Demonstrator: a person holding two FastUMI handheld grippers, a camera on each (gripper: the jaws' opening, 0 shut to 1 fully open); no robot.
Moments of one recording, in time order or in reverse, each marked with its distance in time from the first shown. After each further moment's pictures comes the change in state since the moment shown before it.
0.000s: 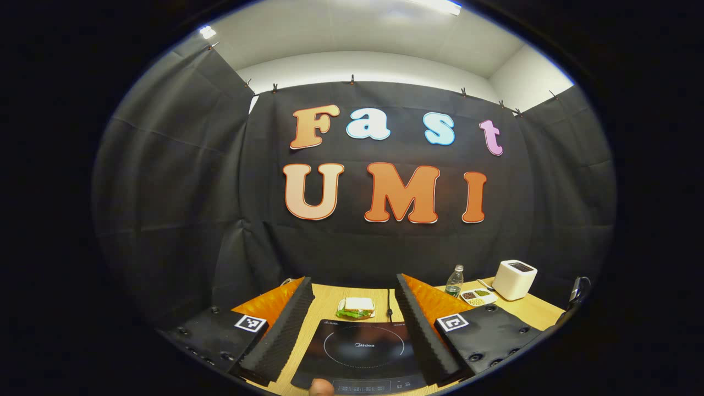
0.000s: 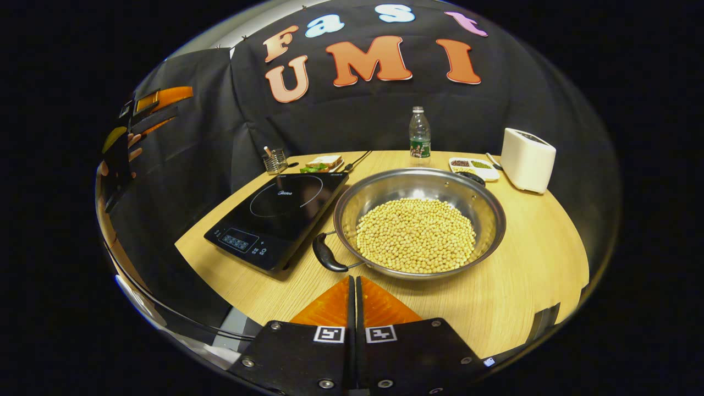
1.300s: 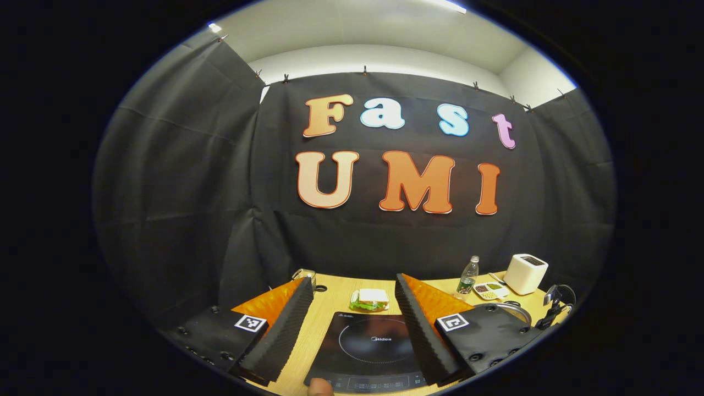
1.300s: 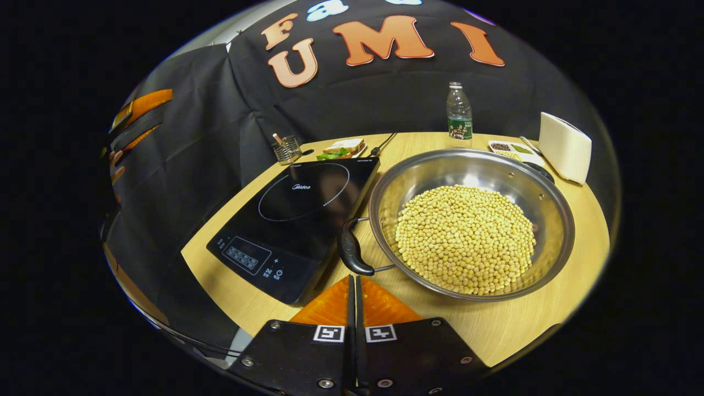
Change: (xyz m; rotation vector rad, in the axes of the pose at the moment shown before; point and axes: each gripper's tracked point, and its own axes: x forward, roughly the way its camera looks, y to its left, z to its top) left arm 0.009 0.042 -0.025 -0.011 0.033 0.049; right arm 0.071 0.062 0.020 0.058 0.067 0.095
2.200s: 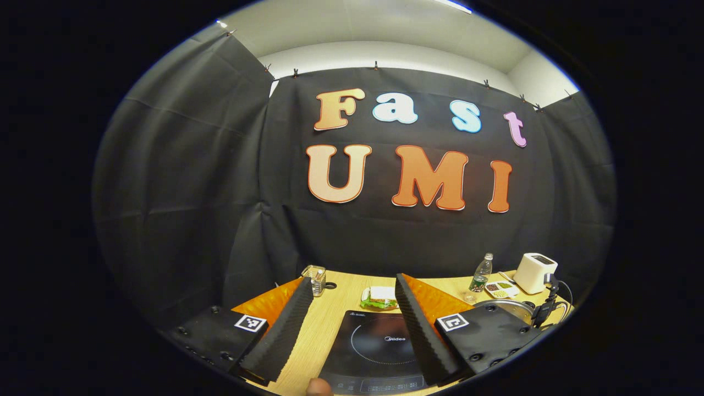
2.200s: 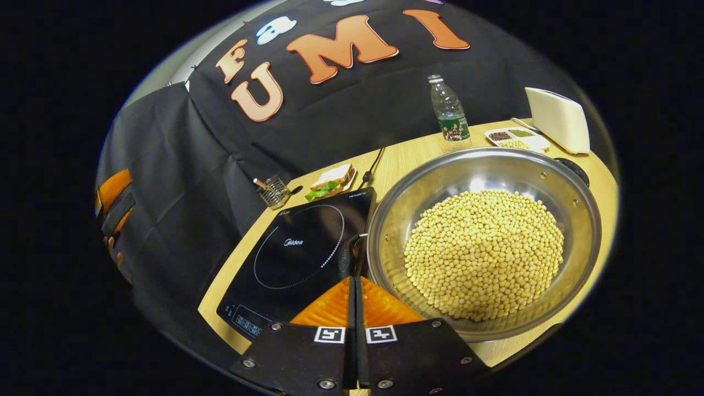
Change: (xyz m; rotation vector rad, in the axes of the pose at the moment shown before) left arm 0.018 0.026 -0.017 -0.012 0.024 0.029; right arm 0.070 0.003 0.061 0.210 -0.125 -0.004
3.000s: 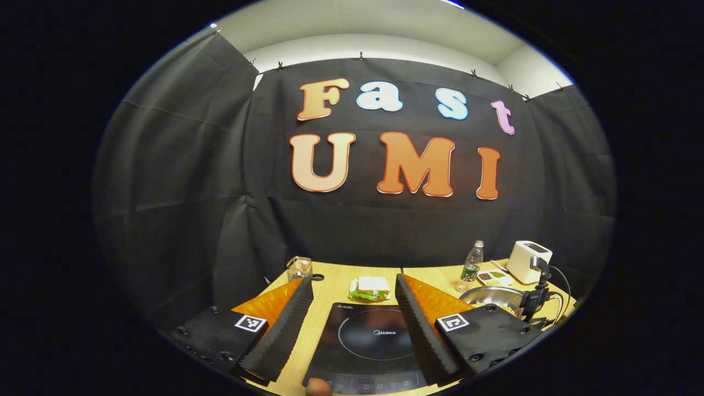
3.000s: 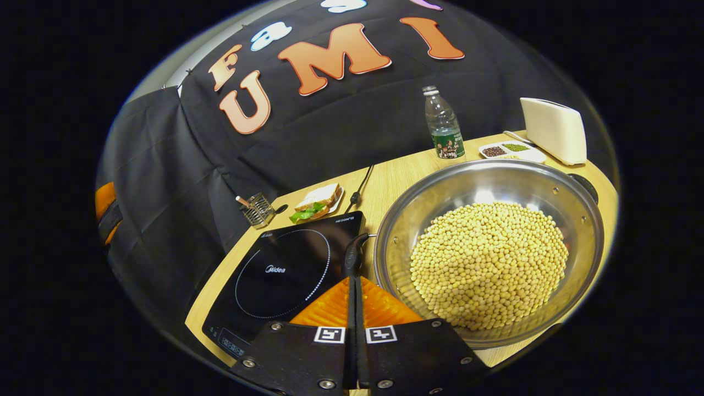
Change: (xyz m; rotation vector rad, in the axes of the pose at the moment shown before) left arm 0.013 -0.041 -0.039 0.030 0.072 -0.077; right arm 0.033 -0.012 0.029 0.027 -0.088 -0.061
